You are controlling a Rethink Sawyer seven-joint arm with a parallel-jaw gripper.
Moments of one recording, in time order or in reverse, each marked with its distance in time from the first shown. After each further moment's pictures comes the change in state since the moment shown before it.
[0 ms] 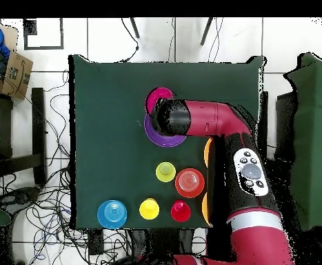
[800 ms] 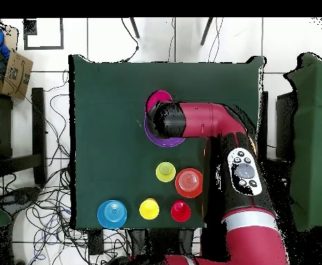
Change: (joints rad) arm 0.021 0.000 -0.016 0.002 -0.049 0.000 0.000
